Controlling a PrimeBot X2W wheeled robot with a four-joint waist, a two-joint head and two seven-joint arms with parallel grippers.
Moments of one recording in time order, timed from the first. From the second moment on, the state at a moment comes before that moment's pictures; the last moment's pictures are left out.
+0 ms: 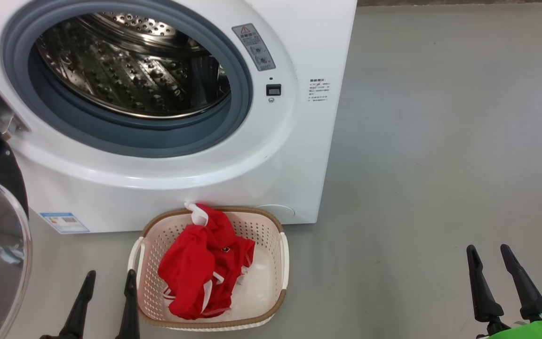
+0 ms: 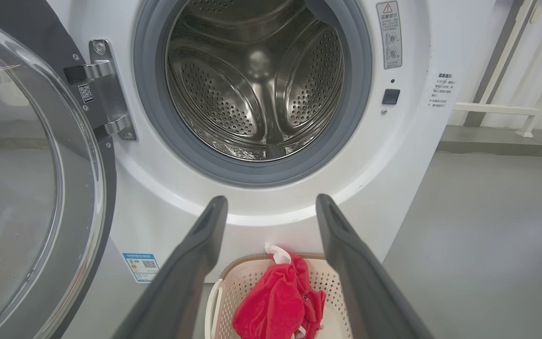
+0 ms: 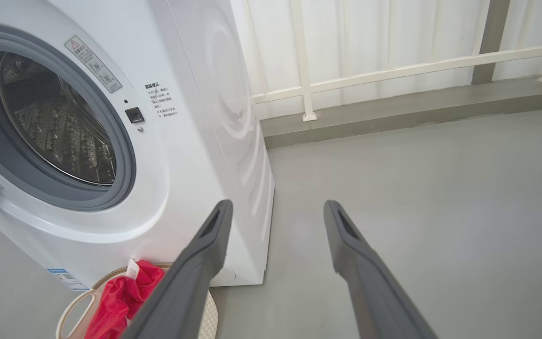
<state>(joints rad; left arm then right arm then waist) 0.08 0.04 0.07 0.09 -0.14 -0.07 -0.26 0.13 -0.12 -0.08 0.13 0.44 0.12 -0.26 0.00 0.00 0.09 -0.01</state>
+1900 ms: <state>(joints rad) 0.08 0.04 0.01 0.11 -0.22 -0.02 -0.26 0.11 -0.16 0.01 0.16 0.44 0.12 -0.26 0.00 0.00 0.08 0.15</state>
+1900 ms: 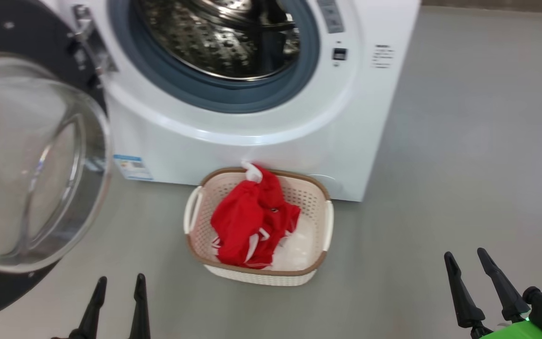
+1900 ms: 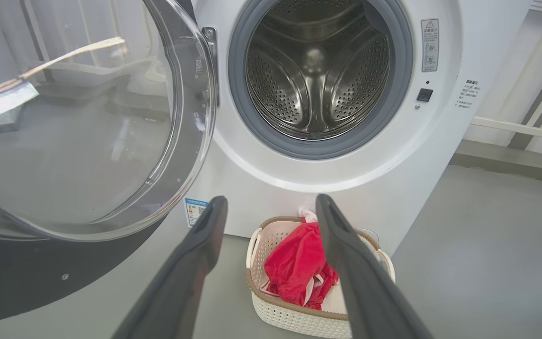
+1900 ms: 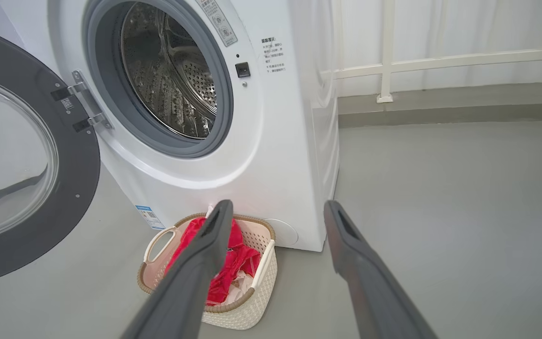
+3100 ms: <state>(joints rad) 0.15 0.04 -0.03 0.09 -0.30 0.08 -0.26 0.05 -0.20 0.17 0.21 0.47 0.12 -0.26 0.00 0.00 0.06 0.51</state>
